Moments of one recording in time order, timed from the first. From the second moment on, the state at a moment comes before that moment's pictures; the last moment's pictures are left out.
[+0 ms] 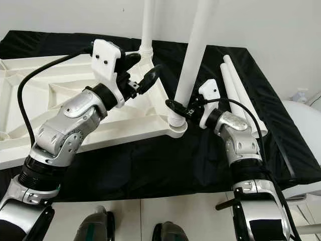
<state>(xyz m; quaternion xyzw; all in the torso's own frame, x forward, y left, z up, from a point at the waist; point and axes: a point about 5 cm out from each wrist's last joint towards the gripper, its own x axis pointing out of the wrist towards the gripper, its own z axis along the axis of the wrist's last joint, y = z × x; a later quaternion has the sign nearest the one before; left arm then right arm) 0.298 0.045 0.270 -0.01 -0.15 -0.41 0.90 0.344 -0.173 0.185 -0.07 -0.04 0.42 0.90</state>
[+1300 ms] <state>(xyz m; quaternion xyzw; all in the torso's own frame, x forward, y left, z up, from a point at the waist) 0.295 0.001 0.291 -0.01 -0.13 -0.52 0.85 0.339 -0.151 0.184 -0.10 -0.04 0.52 0.85</state>
